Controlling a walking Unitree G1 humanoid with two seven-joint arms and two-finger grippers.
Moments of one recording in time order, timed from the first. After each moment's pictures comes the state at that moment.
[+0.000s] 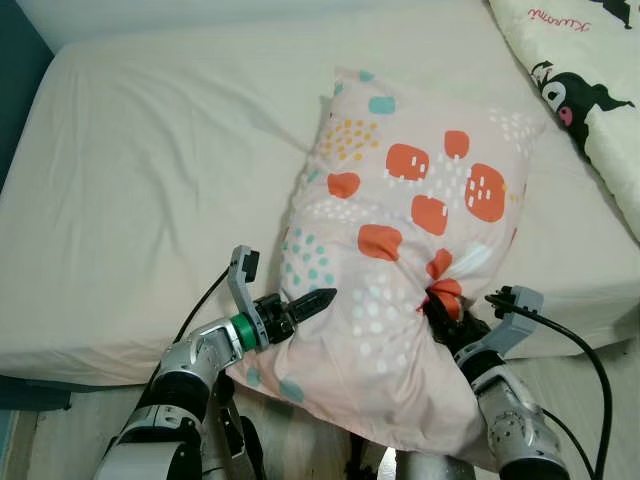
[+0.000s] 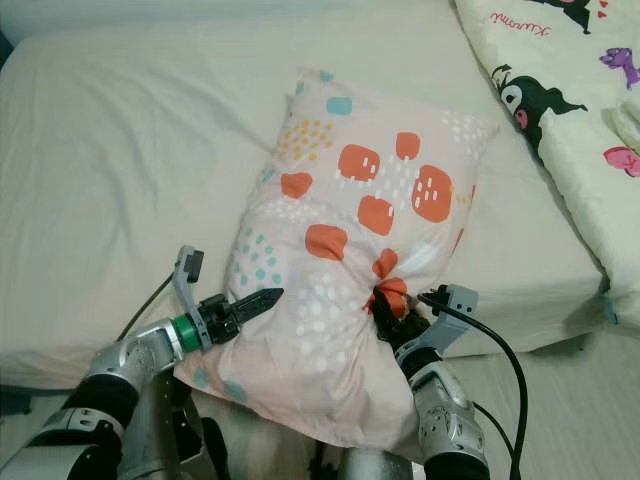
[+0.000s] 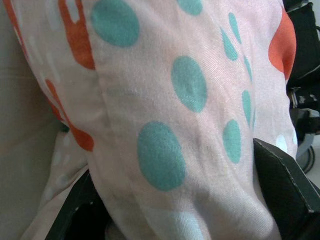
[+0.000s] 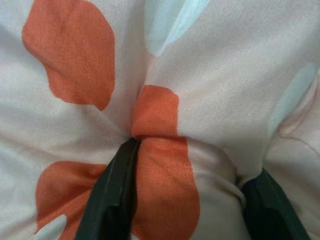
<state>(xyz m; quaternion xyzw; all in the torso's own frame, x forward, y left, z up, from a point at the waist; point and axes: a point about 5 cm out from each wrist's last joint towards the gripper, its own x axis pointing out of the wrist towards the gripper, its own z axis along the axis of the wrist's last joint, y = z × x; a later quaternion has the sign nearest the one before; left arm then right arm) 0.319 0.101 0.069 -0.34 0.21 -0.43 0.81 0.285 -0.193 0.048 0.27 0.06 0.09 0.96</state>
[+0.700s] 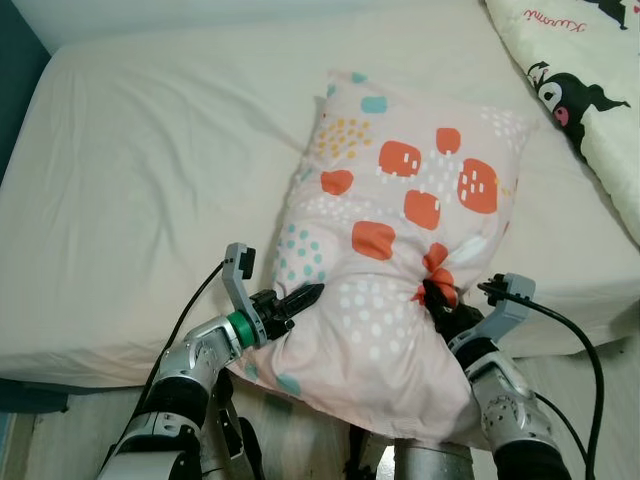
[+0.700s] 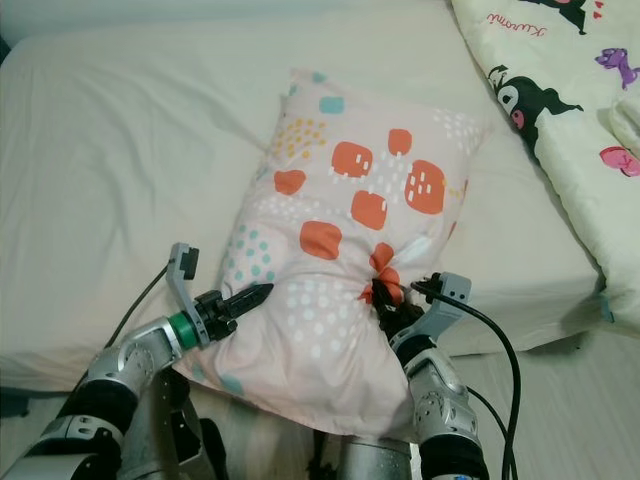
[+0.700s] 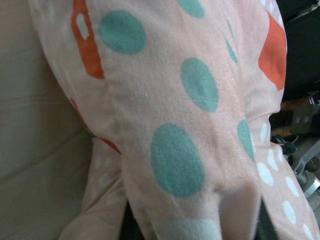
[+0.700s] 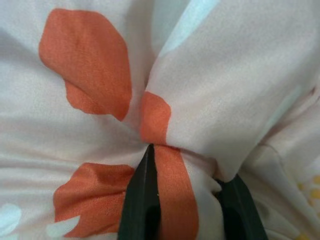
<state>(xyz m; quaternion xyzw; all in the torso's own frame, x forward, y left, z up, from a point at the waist) 0.320 0.107 0.073 -0.31 0.17 -0.40 0.84 0.301 -0.188 0.056 0.26 0.06 0.10 0.96</state>
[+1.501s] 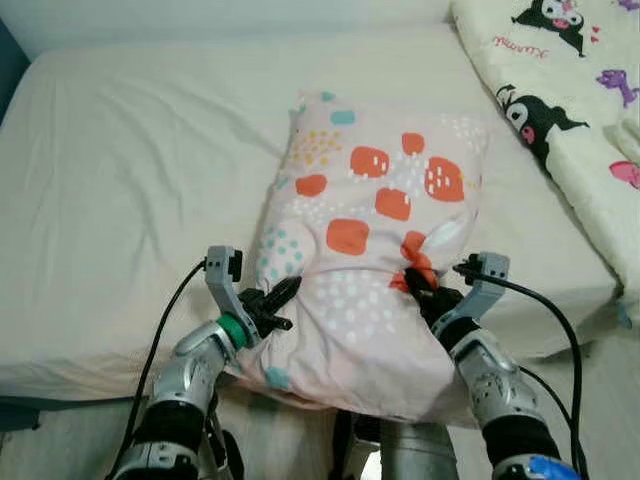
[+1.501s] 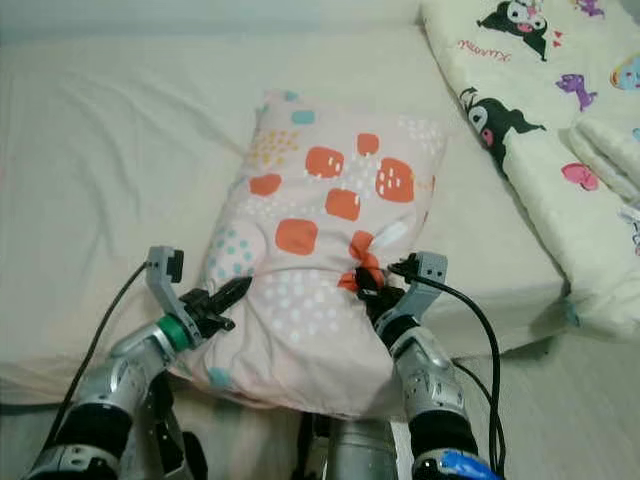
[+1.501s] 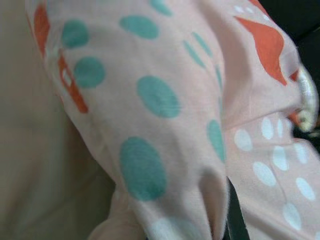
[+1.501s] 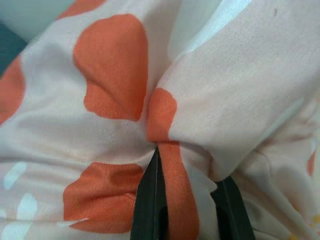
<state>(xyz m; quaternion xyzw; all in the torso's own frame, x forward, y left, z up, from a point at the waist) 0.318 0.119 0.086 -0.21 0.09 -0.32 0.92 0.323 -0.166 0.083 0.21 0.04 0.16 0.96</state>
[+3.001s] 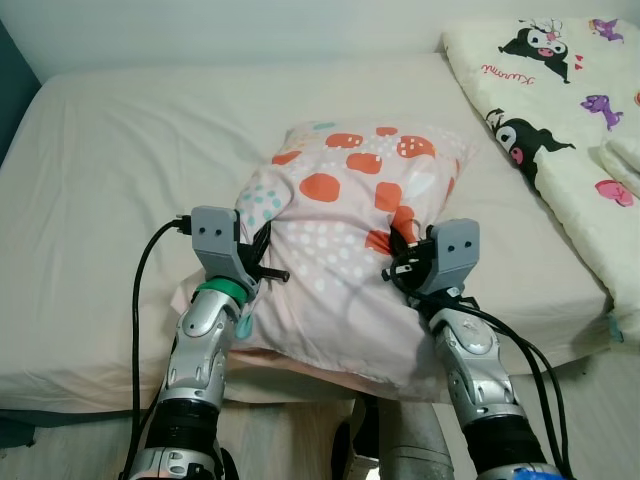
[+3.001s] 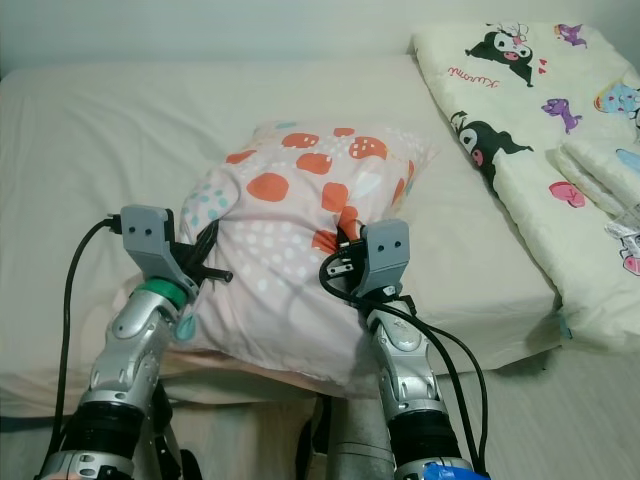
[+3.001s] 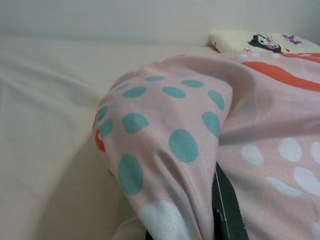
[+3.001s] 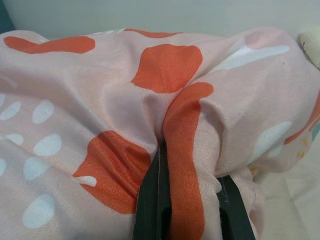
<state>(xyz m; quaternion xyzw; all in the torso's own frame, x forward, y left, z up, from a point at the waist) 0.329 0.118 0.141 -0.07 -0.08 -0.16 0.98 0.322 -0.132 0.129 0.00 -0.09 0.13 0.99</state>
